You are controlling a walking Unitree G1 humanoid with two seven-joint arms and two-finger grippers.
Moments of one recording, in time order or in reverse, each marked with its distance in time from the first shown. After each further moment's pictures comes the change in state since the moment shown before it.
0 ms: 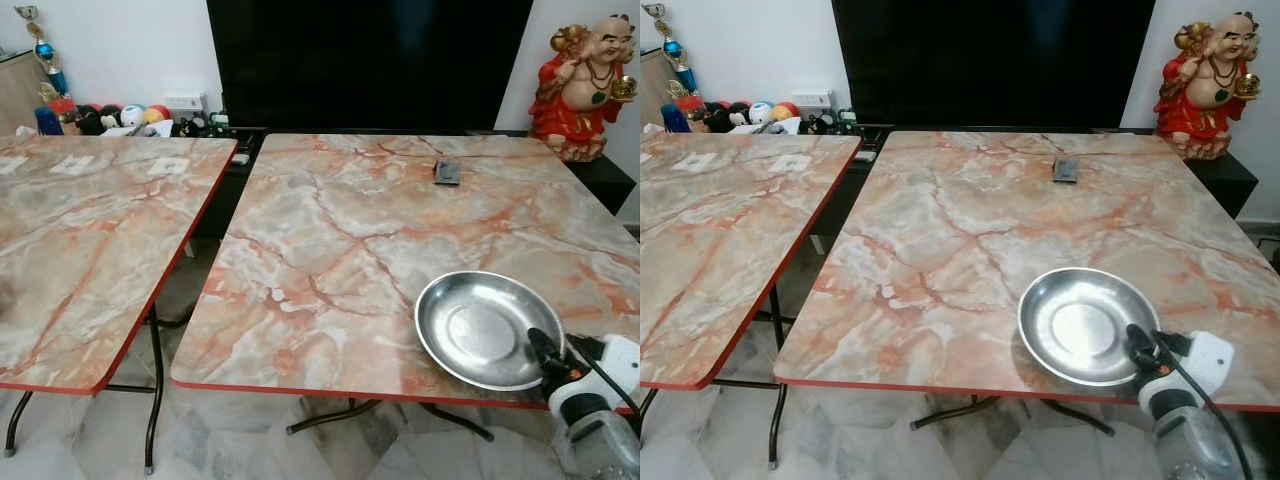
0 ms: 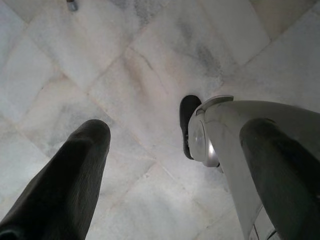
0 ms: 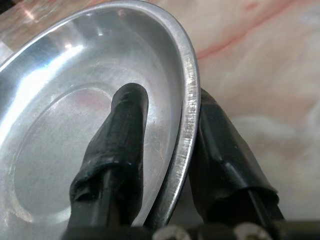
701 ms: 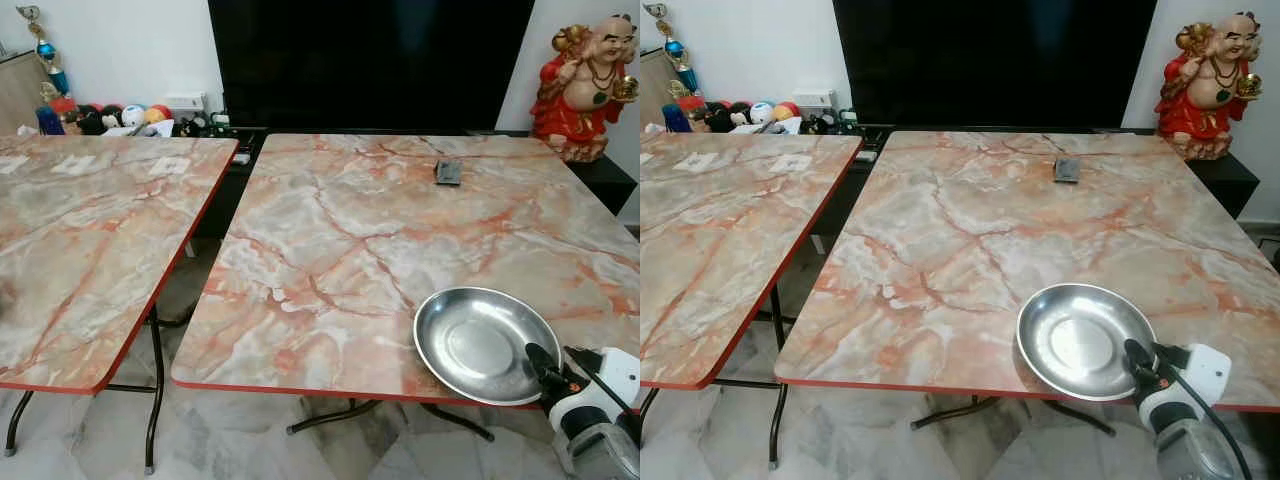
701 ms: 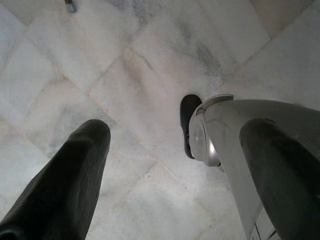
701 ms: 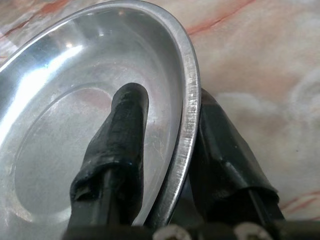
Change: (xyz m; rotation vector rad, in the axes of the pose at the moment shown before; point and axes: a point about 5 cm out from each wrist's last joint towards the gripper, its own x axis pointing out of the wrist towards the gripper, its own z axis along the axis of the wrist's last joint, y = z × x) left arm 0.000 0.001 0.000 0.014 0.002 -0.005; right arm -0.005 -0.007 -0.007 -0.062 0.051 -0.016
